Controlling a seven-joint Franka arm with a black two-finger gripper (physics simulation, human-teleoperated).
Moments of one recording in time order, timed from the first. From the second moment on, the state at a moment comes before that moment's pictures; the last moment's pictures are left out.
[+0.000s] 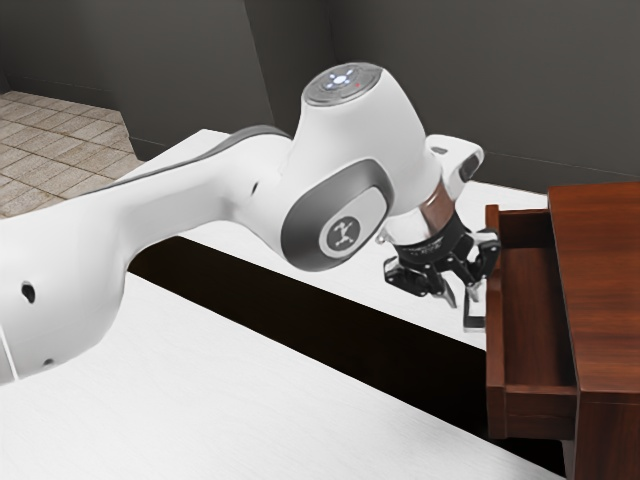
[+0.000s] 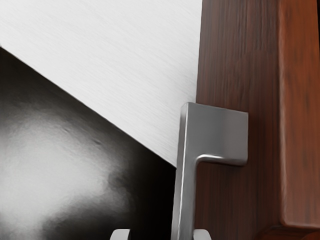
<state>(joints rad) -0.39 0.18 0.10 -1.60 0.00 2.14 -0.89</state>
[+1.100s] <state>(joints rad) -0.36 0.11 0.10 -1.69 0.01 2.14 -0.93</state>
